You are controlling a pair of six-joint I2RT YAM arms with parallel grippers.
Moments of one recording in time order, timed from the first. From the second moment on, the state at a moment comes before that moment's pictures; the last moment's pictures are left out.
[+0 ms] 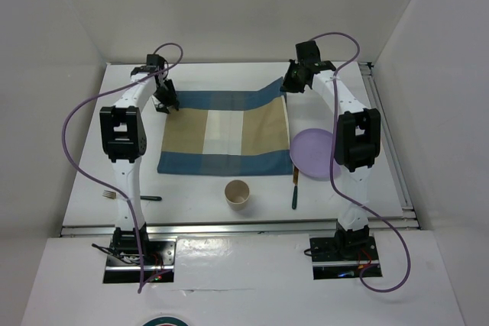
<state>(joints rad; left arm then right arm) 0.02 2.37 2.09 -0.85 0.03 -0.37 0.21 2.15 1.94 -0.60 -0.09 0.54</state>
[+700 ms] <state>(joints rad) 0.00 2.39 2.07 -0.85 0.03 -0.37 0.21 2.15 1.94 -0.60 -0.09 0.54</state>
